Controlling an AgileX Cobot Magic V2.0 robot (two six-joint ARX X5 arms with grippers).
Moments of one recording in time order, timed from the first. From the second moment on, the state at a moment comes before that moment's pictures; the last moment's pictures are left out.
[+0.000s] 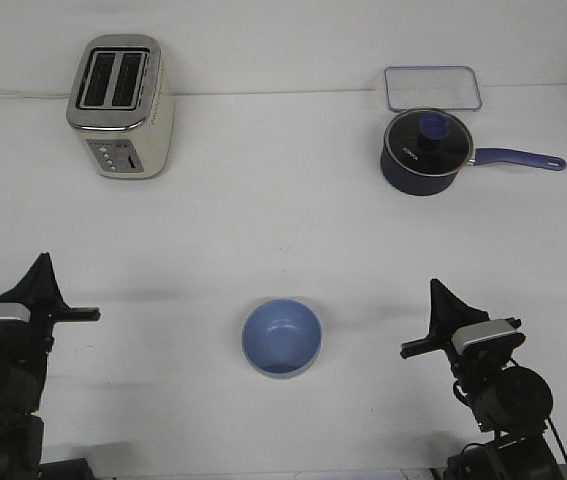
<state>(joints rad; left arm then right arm) 0.11 0.51 0.45 0.26 0.08 0.04 0.26 0.32 0.36 -0.03 0.04 0.12</state>
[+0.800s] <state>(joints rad) 0.11 0.47 0.41 0.23 0.08 -0.04 0.26 0.32 0.36 -0.01 0.10 0.11</state>
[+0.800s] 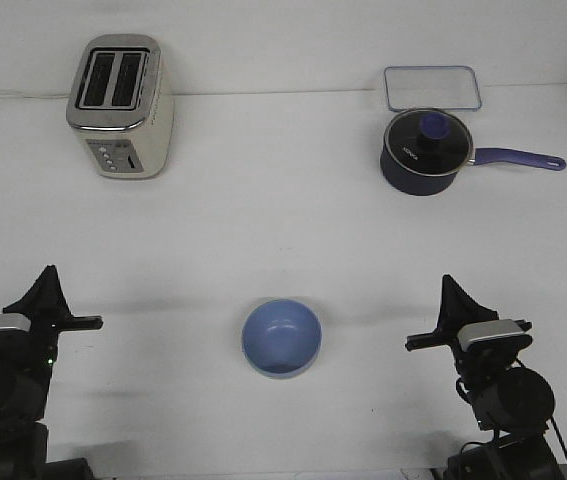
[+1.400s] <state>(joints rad) 0.00 0.08 0.06 0.19 0.08 0.00 0.26 0.32 0.36 -0.01 0.11 0.11</state>
